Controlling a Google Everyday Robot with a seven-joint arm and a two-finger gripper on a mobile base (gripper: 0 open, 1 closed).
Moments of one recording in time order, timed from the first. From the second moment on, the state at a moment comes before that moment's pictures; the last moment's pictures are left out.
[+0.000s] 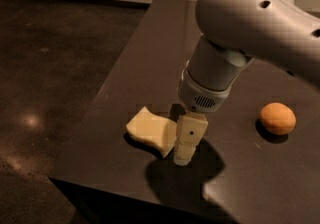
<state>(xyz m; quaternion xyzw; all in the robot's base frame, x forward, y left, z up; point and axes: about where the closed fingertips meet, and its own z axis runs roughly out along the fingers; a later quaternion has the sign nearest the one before) 0.428 -0.050 0.849 -0.66 0.74 0.07 0.11</state>
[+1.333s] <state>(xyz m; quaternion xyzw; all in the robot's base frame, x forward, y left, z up) 0.412 -0.029 0.841 -0.68 0.72 0.09 0.10</state>
